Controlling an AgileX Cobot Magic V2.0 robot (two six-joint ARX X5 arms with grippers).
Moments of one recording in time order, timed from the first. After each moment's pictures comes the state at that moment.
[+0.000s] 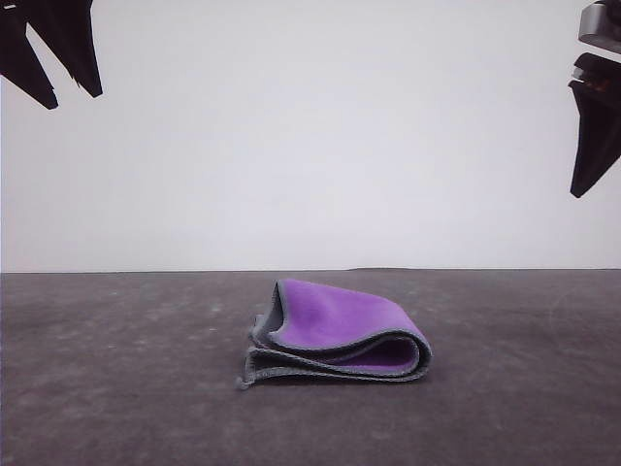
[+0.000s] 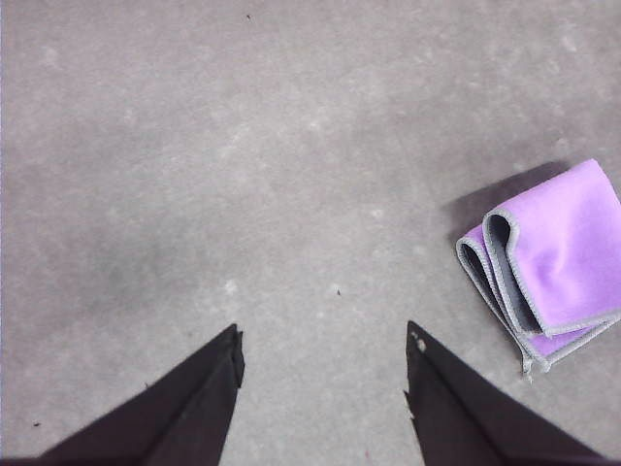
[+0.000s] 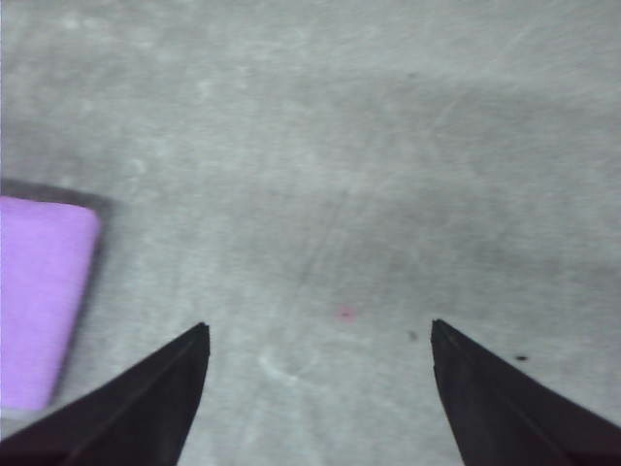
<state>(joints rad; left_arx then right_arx) -0.27 1.28 1.32 -0.94 0.13 0.06 0.04 1.21 0.90 -0.62 -0.28 0.00</state>
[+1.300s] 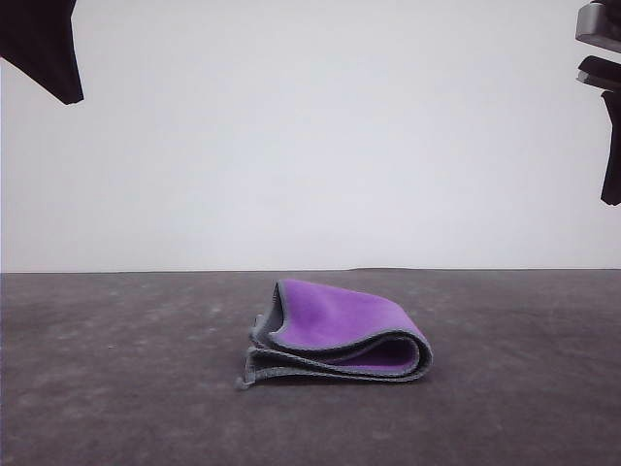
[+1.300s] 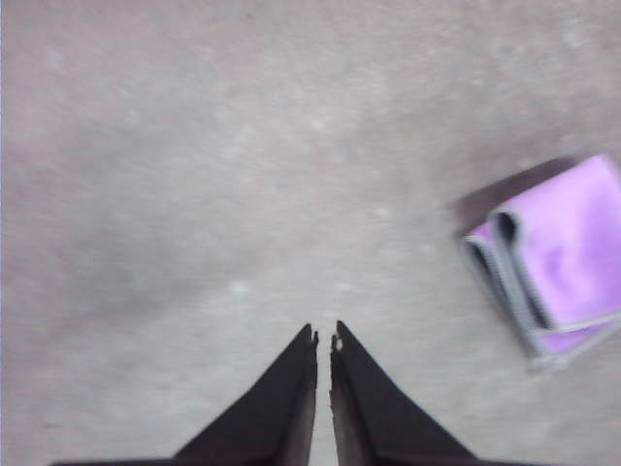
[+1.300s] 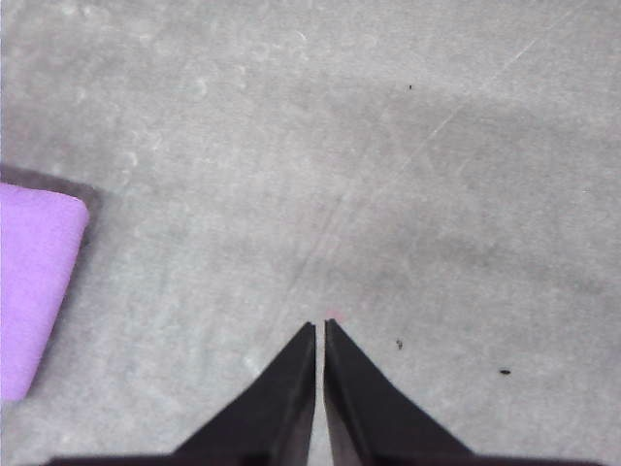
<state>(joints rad) -0.27 1.28 1.32 -0.94 0.11 0.09 0.04 1.21 0.90 -0.61 -0.27 -0.05</state>
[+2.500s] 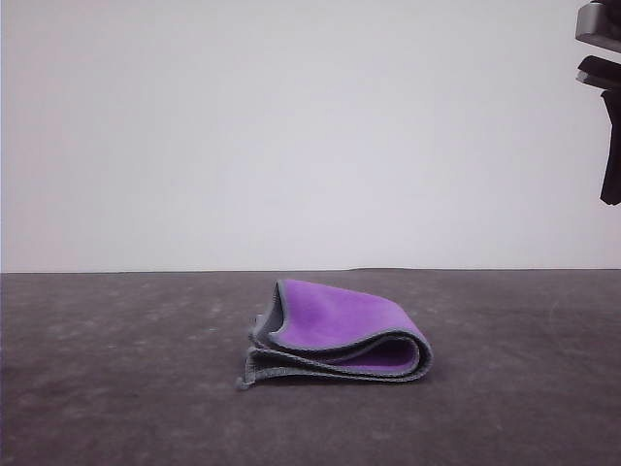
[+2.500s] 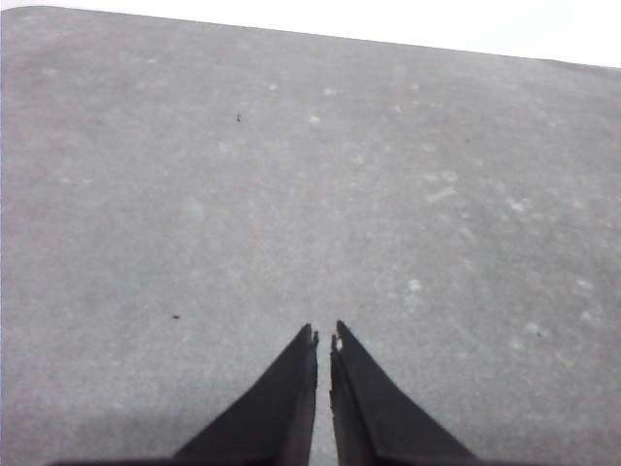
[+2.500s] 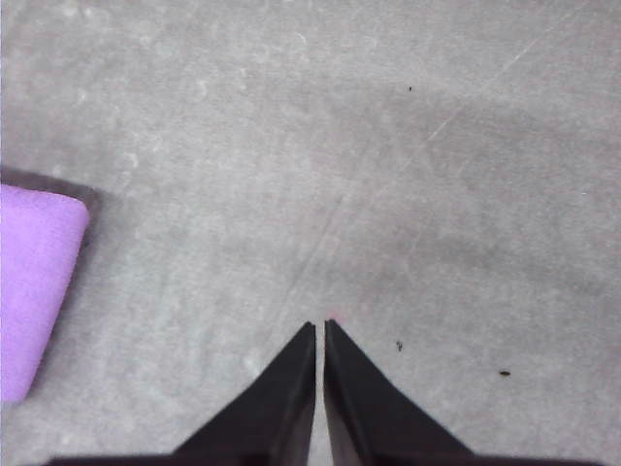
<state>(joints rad) -0.01 0.14 0.14 -0.28 0.03 -0.09 0.04 1.21 0.90 -0.61 -0.27 -0.05</state>
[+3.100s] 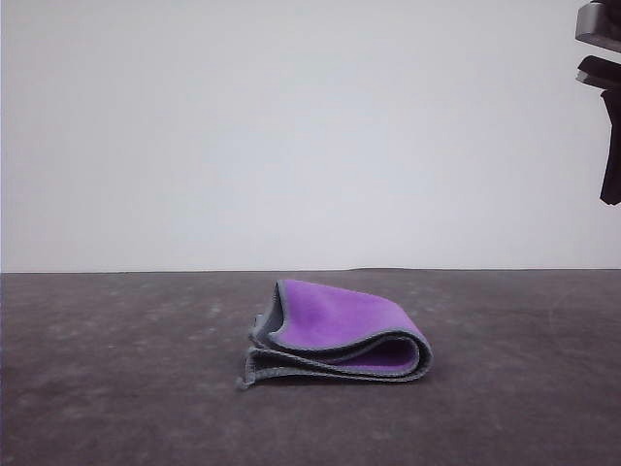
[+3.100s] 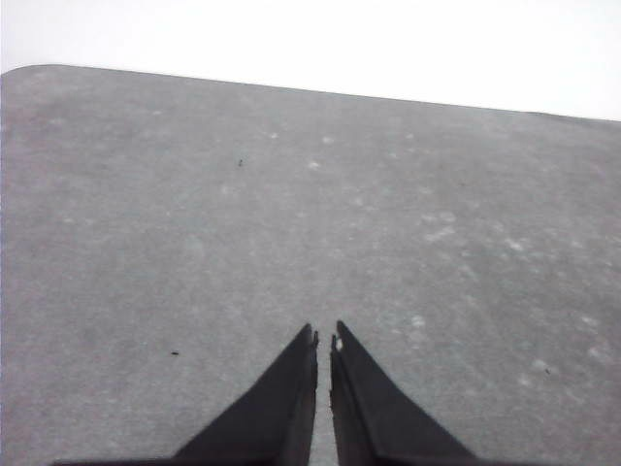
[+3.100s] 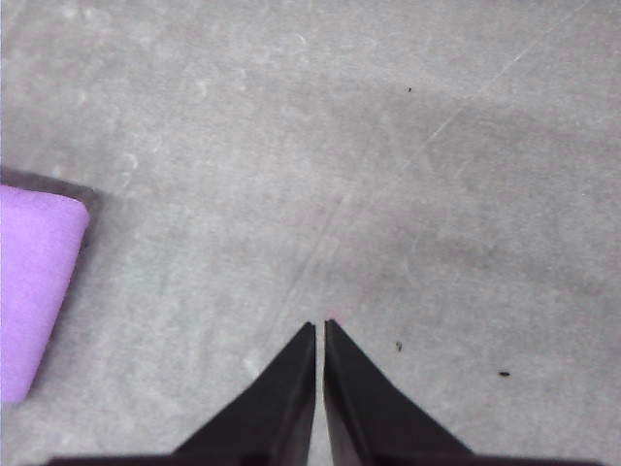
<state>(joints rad) 0.00 0.00 0.04 -0.19 0.03 -0.10 0.04 1.21 0.90 -0.61 -0.27 -0.05</state>
